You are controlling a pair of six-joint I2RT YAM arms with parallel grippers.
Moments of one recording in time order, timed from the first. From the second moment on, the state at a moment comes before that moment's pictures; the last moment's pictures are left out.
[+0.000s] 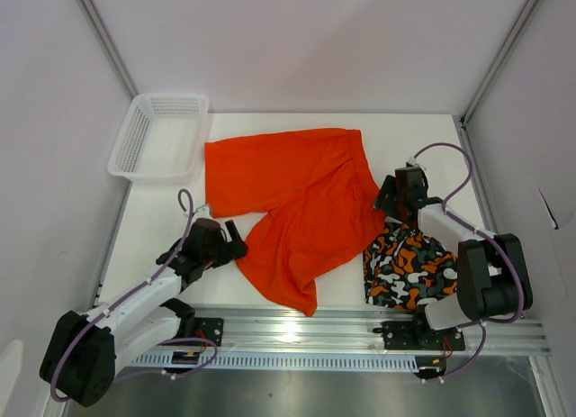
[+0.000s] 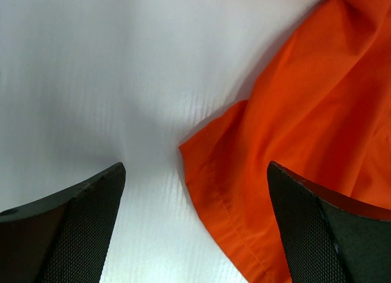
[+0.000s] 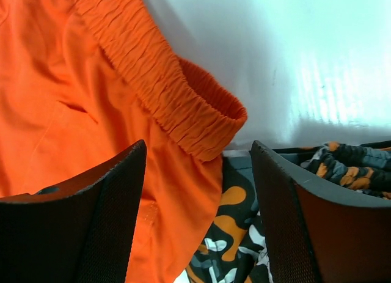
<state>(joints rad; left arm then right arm) -0.44 0.91 0.33 -0.28 -0.13 -0.73 0.19 1.46 0.79 -0.17 0.11 0.55</state>
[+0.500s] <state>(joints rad) -0.41 0.93 0.24 -0.01 -0.09 -0.80 0.13 1.54 0.76 -0.07 0.07 0.60</state>
